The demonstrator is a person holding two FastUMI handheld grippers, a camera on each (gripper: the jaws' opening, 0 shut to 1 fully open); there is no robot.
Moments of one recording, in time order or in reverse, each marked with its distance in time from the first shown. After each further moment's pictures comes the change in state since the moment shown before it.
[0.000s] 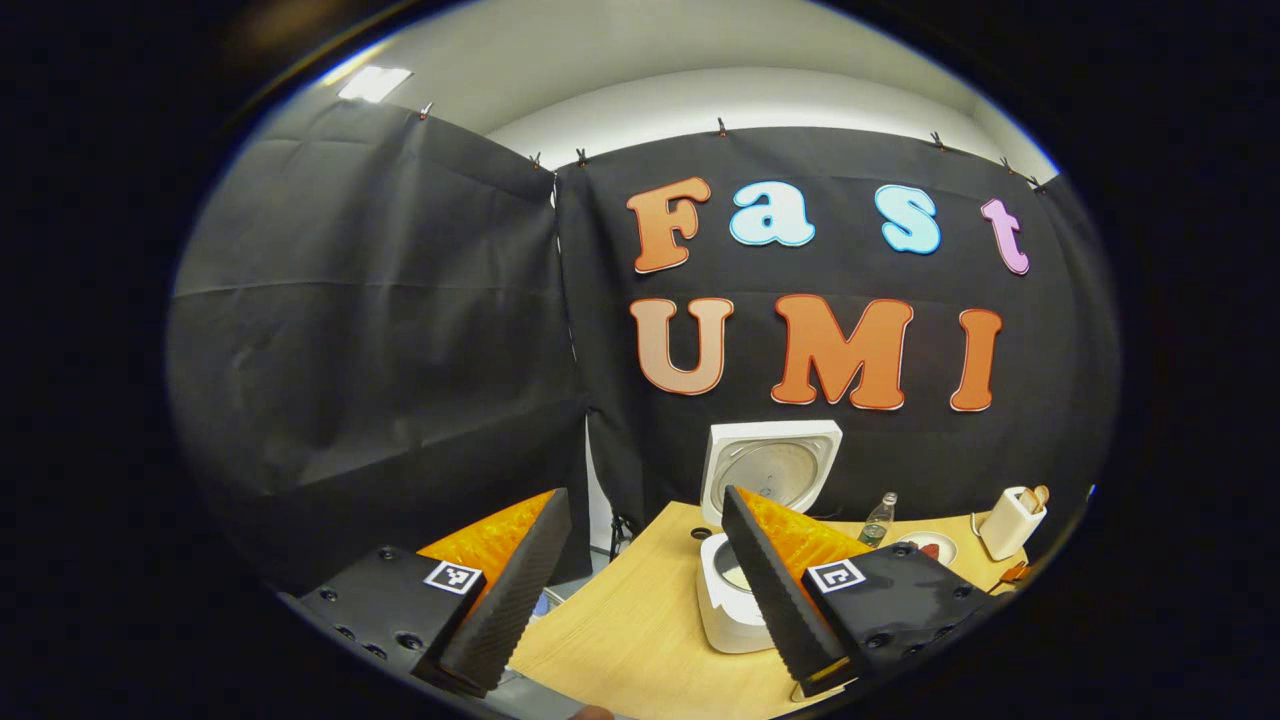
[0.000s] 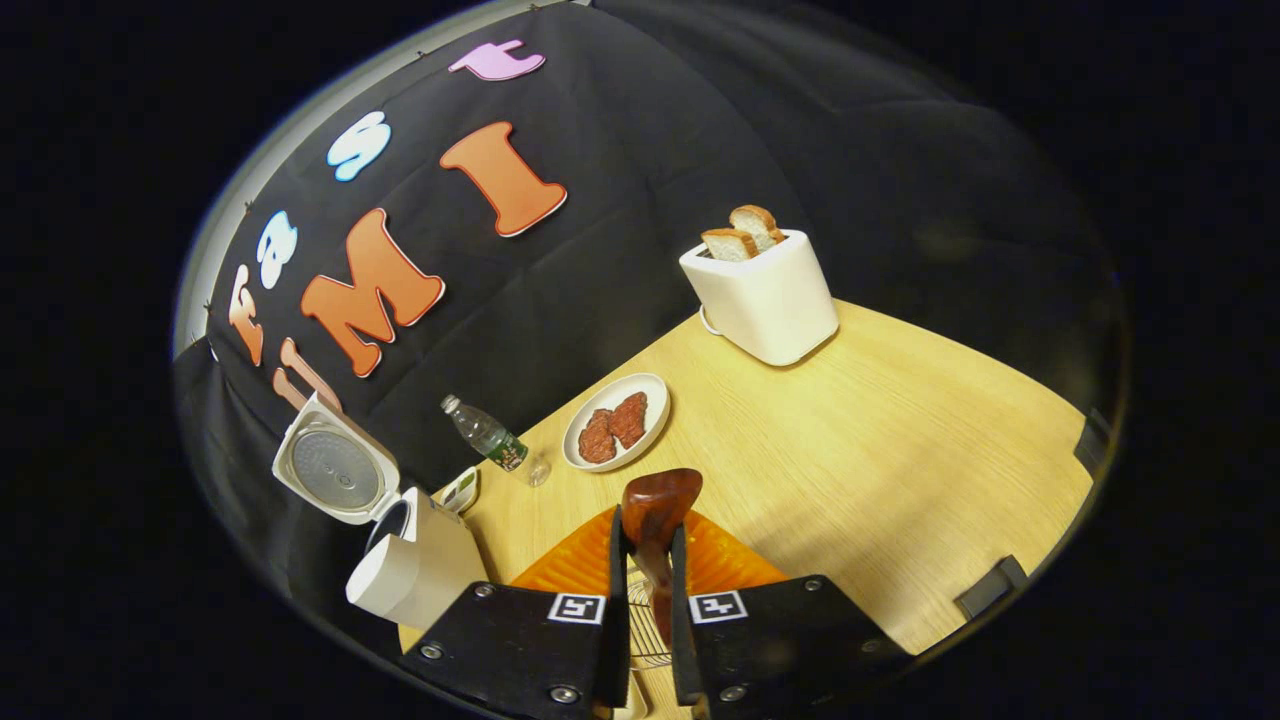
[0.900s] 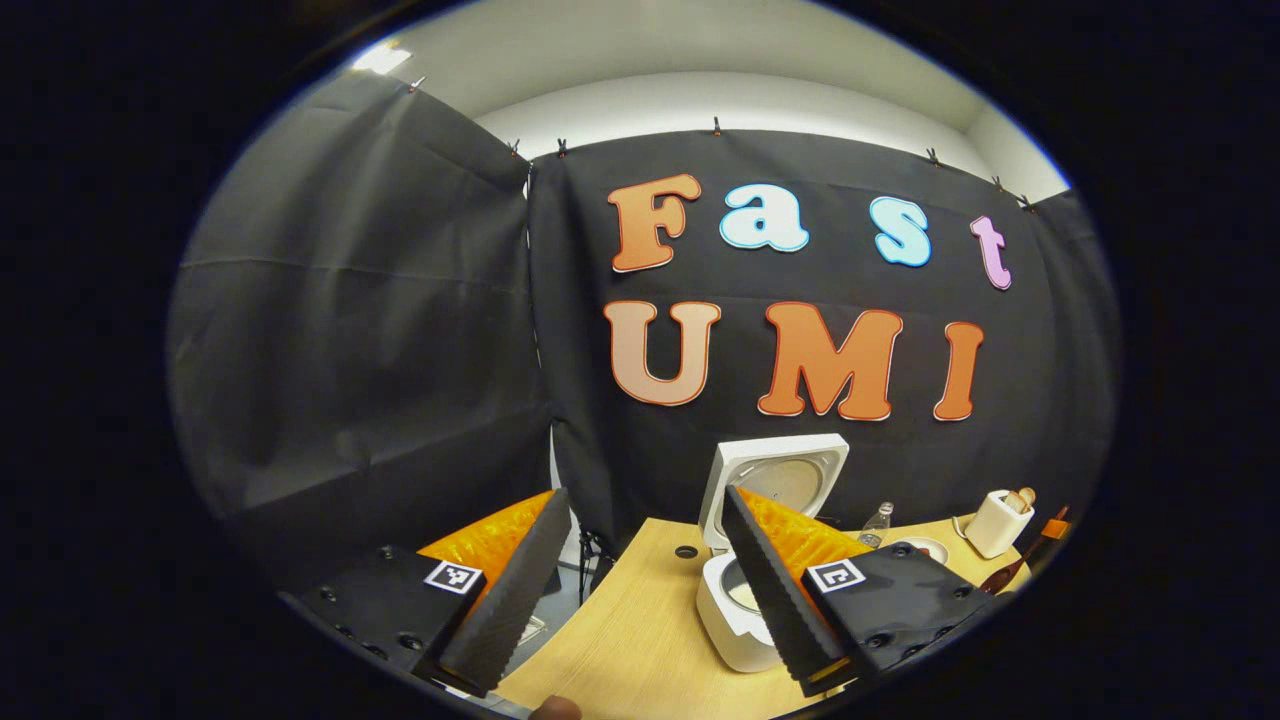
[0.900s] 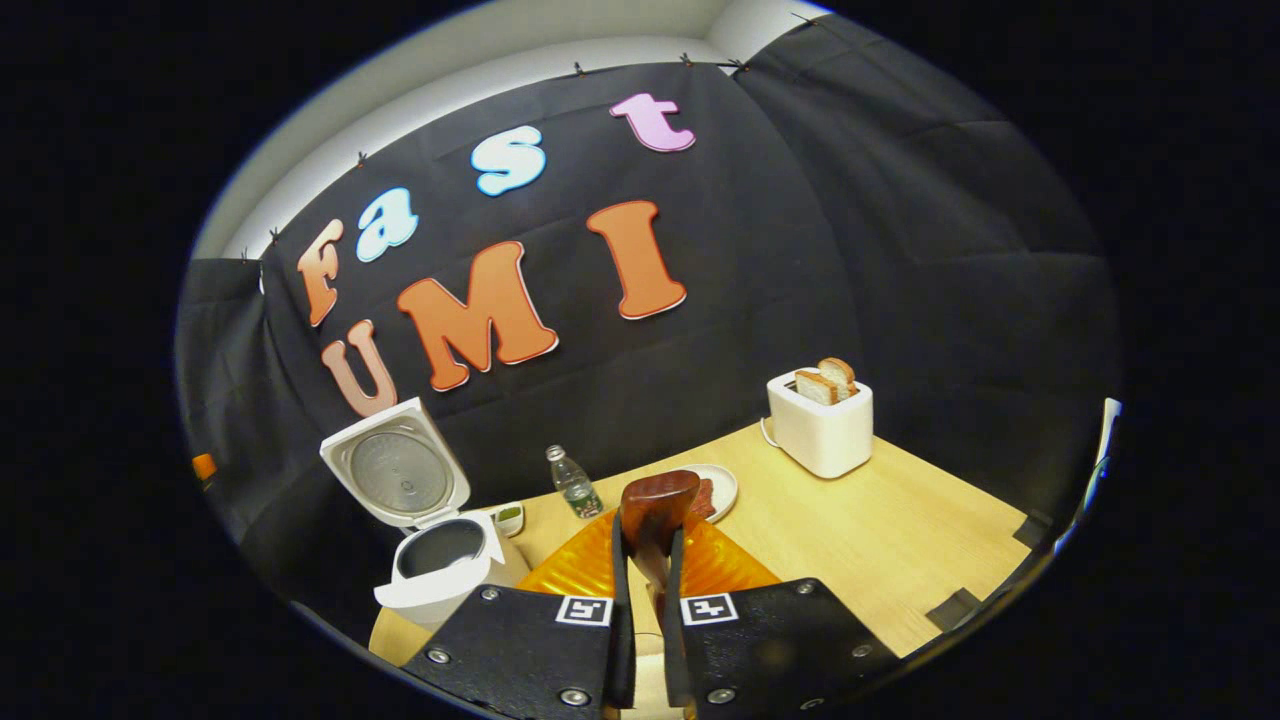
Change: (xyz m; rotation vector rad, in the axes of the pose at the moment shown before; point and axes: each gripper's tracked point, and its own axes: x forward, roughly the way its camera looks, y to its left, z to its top) left arm 0.095 0.046 0.006 -0.047 -0.033 -0.176; right arm -0.117 0.159 0.037 -0.259 -0.253 0.062
